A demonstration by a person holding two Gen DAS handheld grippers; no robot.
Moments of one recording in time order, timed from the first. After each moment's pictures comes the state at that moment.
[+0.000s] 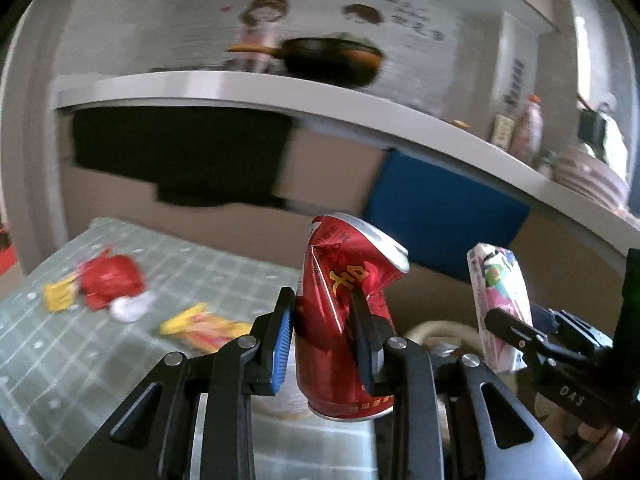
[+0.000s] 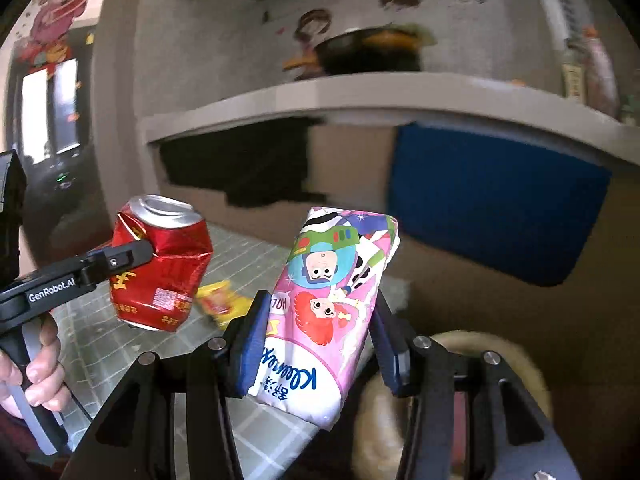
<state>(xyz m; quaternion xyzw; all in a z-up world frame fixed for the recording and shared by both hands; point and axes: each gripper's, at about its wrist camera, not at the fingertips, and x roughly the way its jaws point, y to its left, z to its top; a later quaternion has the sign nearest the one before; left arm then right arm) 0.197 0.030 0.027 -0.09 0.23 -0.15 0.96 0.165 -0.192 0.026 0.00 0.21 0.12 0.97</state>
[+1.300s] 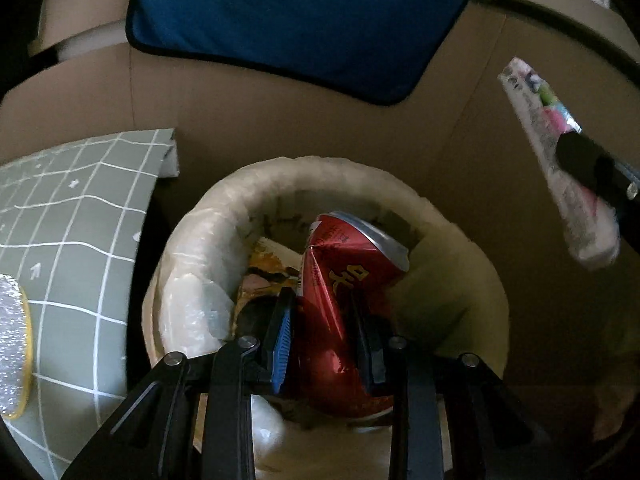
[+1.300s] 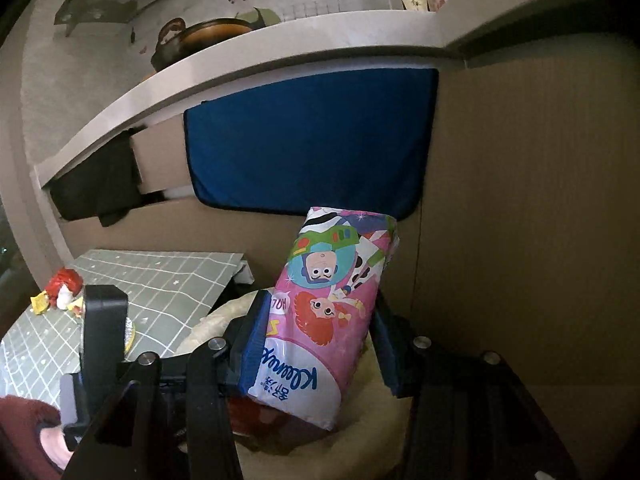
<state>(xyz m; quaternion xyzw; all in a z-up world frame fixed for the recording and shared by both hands) 0.277 -0.202 -0.130 -0.01 0.42 -0.32 0.85 0.170 -0.362 -0.031 0.08 0.25 -0.04 0.97</state>
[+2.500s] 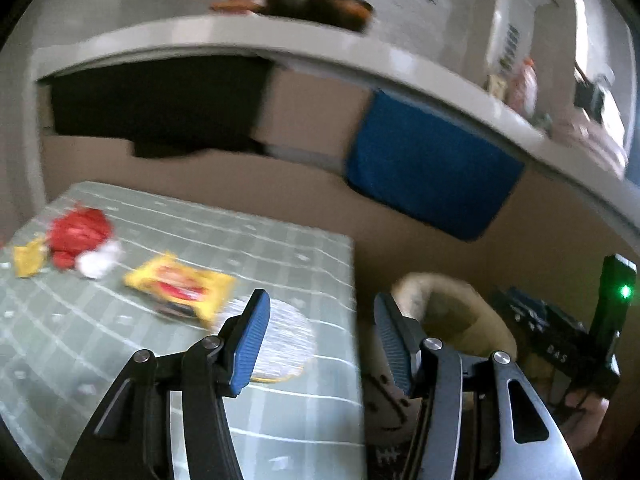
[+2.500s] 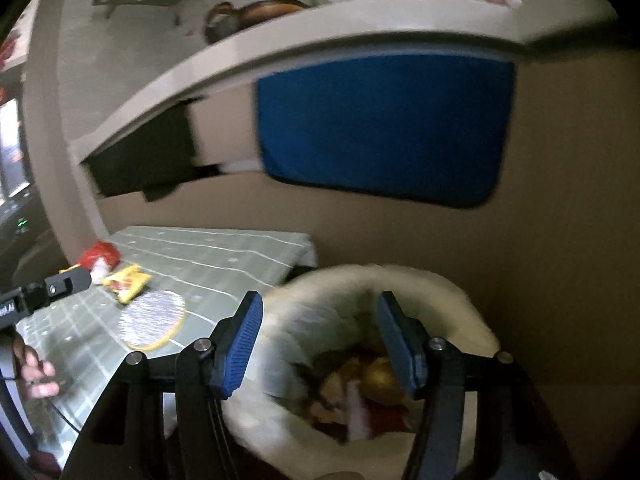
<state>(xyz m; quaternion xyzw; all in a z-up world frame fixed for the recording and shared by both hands) 0.199 0.039 -0.015 -0.09 0.27 -0.15 0.95 0.184 -0.277 -0.038 0.06 0.24 0.06 0.97</state>
